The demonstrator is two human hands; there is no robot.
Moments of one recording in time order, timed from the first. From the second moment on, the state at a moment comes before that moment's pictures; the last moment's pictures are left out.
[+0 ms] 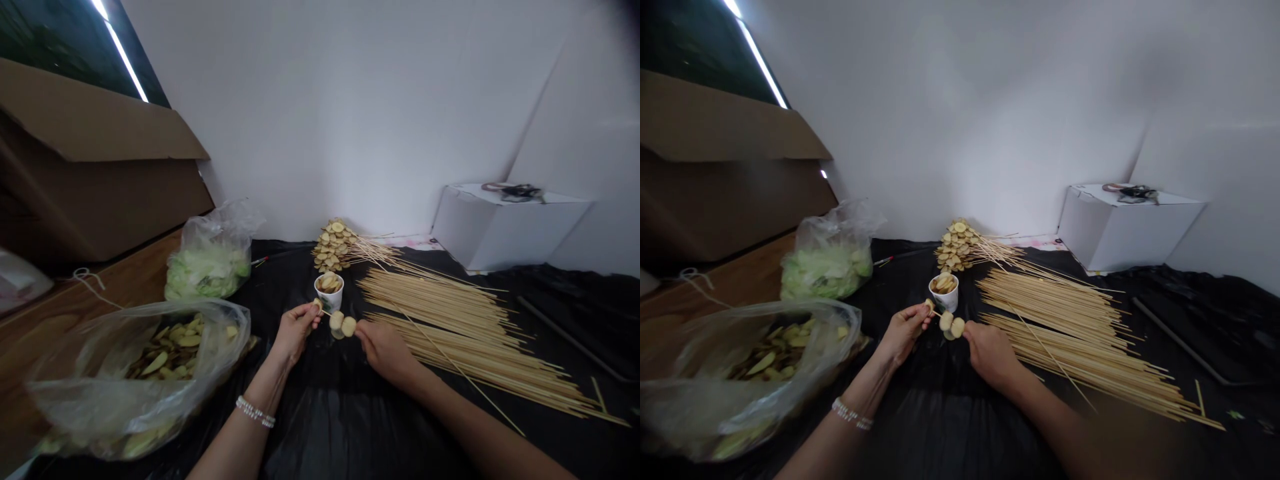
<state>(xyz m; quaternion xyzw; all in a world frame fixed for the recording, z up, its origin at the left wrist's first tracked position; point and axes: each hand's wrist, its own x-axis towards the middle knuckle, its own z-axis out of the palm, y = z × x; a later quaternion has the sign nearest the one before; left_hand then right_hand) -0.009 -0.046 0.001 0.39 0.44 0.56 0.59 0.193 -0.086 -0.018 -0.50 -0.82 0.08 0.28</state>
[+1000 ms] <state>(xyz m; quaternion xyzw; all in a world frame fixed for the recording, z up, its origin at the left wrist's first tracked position) -0.003 -0.053 -0.005 0.45 0.45 0.50 0.59 0.192 -0.085 -0.016 -0.49 -0.80 0.17 0.30</state>
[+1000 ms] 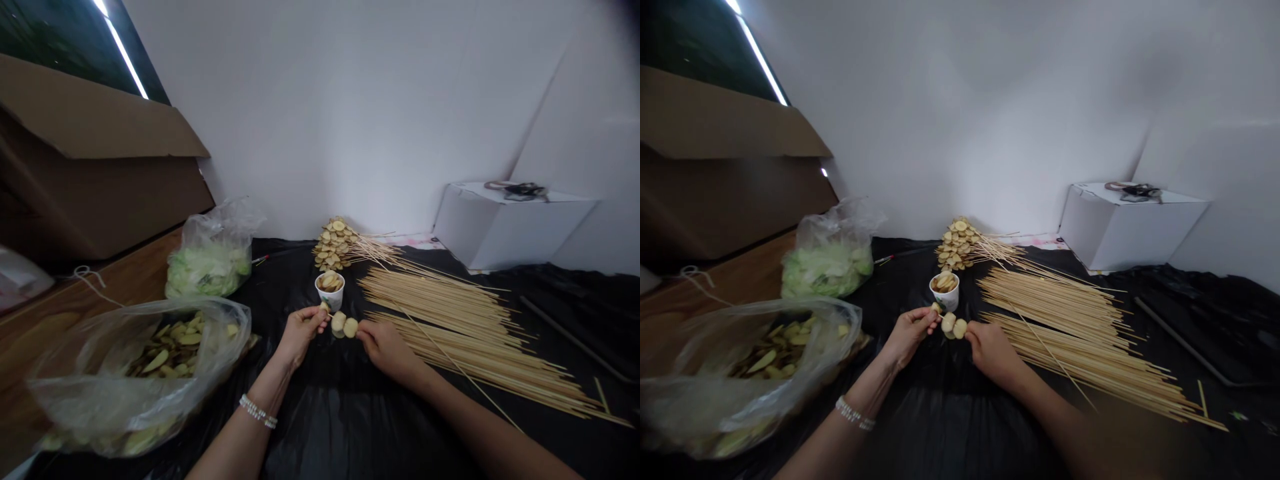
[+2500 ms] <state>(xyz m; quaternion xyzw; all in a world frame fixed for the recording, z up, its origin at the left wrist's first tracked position) -0.015 -0.045 0.000 0.37 0.48 0.58 0.54 0.193 -0.085 -0.009 -0.47 -0.79 0.15 0.36</state>
